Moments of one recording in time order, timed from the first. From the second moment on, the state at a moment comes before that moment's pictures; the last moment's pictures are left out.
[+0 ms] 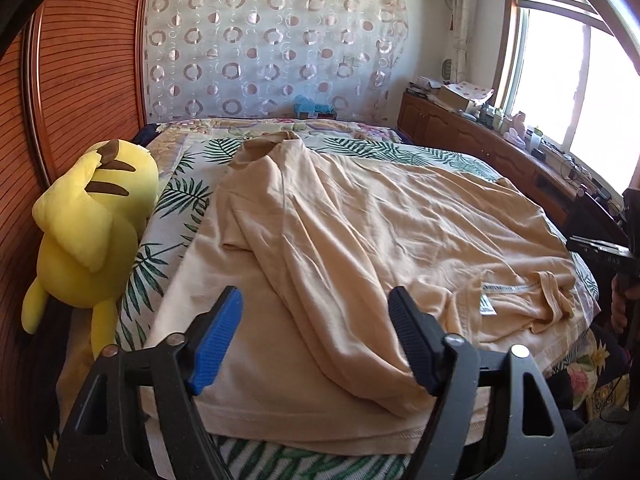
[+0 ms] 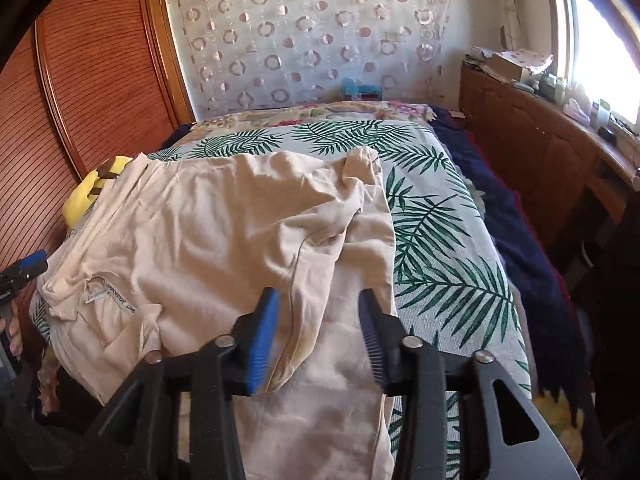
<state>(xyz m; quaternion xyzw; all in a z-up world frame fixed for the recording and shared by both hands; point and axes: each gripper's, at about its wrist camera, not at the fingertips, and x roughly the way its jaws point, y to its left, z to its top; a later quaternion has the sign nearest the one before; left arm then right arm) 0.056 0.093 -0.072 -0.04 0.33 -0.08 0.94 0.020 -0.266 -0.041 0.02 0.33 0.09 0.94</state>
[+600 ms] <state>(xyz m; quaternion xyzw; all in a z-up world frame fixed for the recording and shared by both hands) 0.114 0.099 -0.100 -0.05 0.40 -0.07 0.91 0.035 -0.263 -0.079 -0.02 0.32 0.07 0.94</state>
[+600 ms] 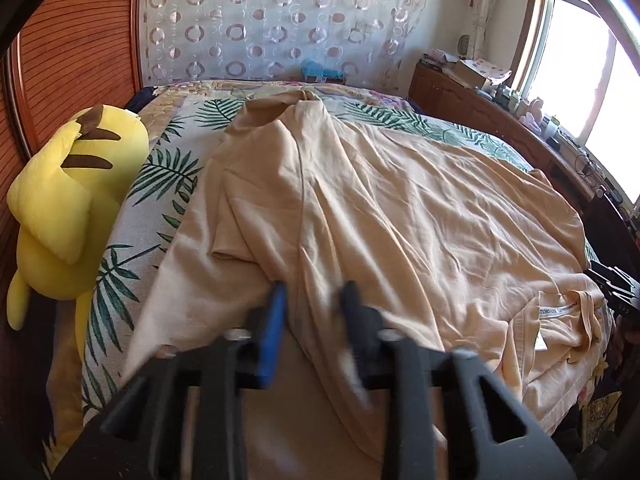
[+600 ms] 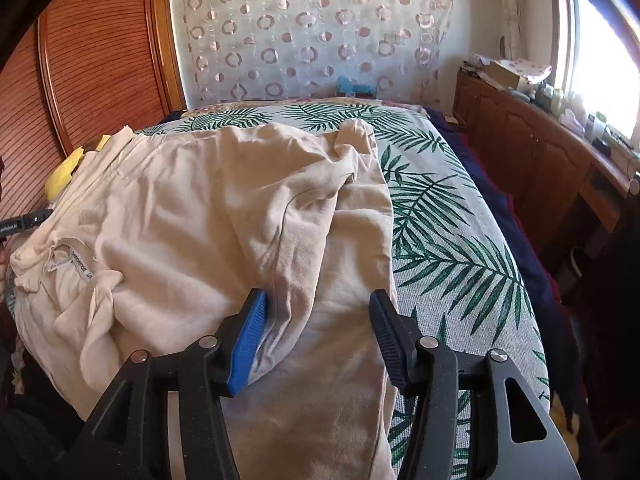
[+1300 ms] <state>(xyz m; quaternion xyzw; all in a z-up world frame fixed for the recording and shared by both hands) 0.042 0.122 -0.074 -0.07 0.35 -0.02 0.94 0.040 -0.271 -0.085 -0.02 0.32 0.08 0.94</state>
